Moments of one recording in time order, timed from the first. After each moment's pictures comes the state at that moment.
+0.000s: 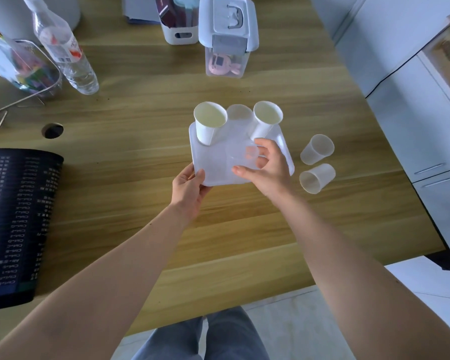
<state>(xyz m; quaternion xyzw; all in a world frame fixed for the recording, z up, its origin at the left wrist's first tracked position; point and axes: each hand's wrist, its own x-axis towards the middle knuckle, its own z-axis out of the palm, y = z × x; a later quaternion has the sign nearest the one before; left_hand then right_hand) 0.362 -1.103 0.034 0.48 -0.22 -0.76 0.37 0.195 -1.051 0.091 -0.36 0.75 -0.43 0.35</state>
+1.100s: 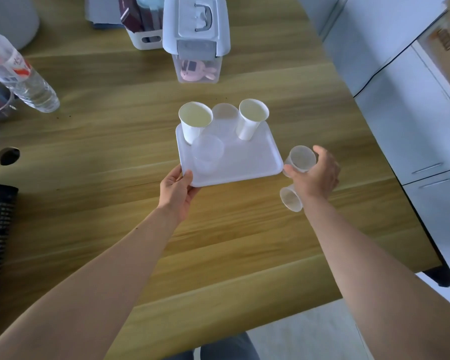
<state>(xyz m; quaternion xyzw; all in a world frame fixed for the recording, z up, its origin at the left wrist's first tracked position) 0.291 -1.143 0.025 0.50 -0.21 -0.75 0.38 0.044 -1.048 0.062 -0.24 0.91 -0.34 0.08</state>
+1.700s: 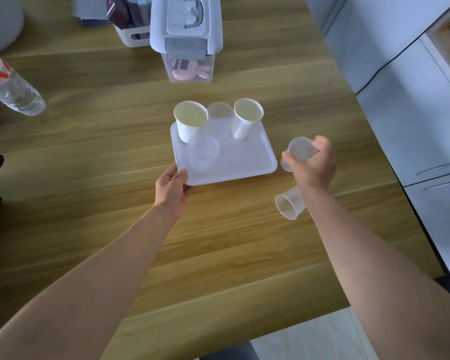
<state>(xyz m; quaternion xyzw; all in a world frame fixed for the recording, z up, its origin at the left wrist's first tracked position) 0.267 -1.161 0.013 0.52 -0.22 -0.74 0.37 0.012 -1.078 0.063 -0.21 0.89 -0.38 0.13</state>
